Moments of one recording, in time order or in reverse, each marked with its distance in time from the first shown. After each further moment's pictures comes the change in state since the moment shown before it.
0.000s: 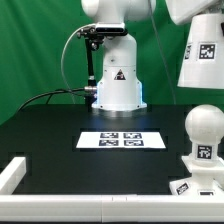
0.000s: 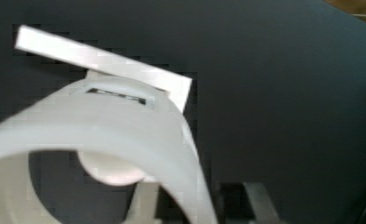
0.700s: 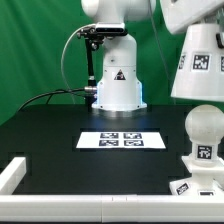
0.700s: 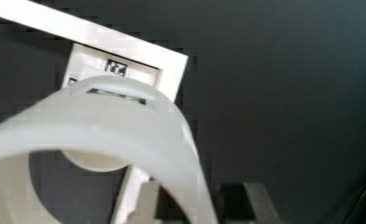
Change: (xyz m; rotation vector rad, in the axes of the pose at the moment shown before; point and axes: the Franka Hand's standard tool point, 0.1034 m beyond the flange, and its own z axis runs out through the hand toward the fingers) arm 0.012 -0.006 0.029 0.040 0.075 0.010
